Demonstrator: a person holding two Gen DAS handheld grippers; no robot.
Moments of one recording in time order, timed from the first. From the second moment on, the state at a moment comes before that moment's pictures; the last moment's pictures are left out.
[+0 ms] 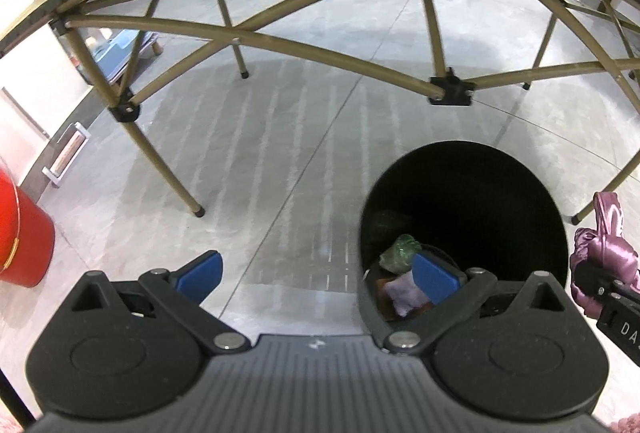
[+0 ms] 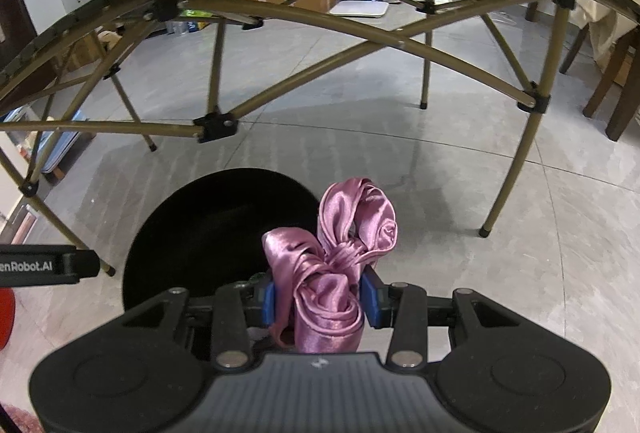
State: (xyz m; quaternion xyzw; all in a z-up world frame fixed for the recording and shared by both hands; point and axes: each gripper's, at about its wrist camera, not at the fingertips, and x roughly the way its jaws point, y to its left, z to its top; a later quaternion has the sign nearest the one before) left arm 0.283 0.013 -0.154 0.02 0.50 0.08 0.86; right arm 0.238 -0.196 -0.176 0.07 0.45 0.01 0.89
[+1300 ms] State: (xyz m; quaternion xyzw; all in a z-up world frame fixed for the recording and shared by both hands) left arm 0.281 0.088 -0.165 -0.02 0.52 0.14 0.84; right arm 0.277 -0.104 -0.205 0.05 0.49 0.06 0.87
